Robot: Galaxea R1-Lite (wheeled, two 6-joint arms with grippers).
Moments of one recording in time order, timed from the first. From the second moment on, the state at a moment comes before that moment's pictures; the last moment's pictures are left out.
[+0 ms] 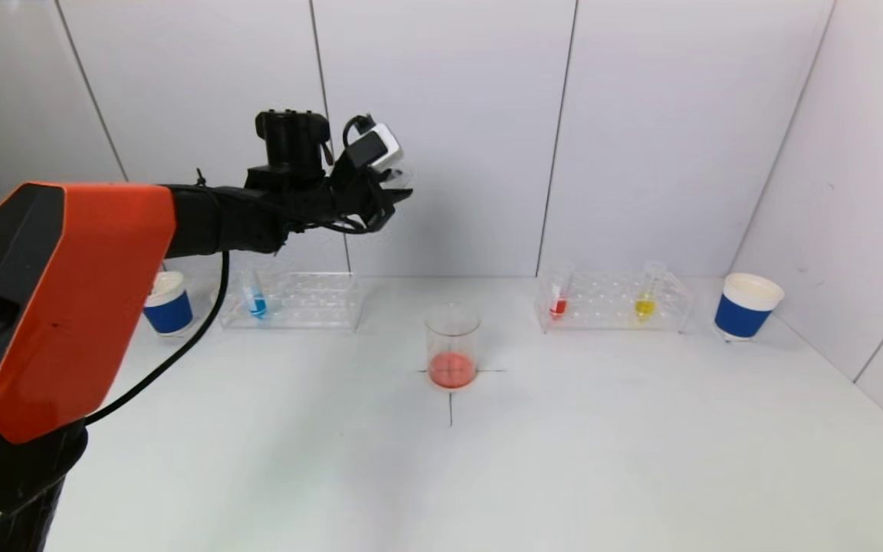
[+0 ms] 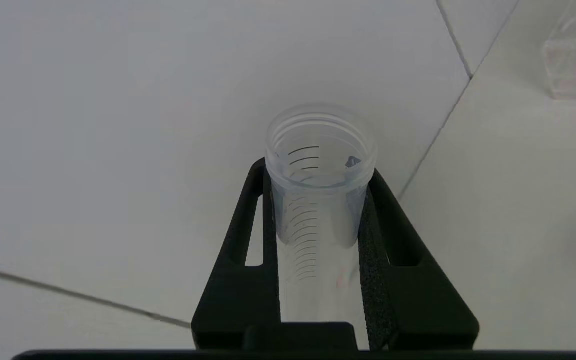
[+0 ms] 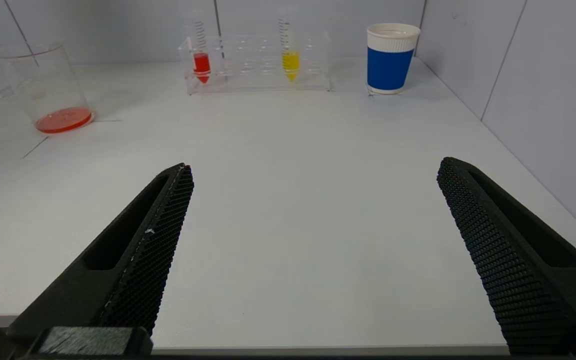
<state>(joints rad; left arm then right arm) -0.30 2.30 -1.97 -0.25 -0.40 0.69 0.01 0.00 0.00 -0.01 -0.02 0.04</state>
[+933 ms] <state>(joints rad) -0.23 2.00 -1.65 -0.20 0.15 0.01 0.01 0.00 0.00 -0.01 -0.02 0.04</state>
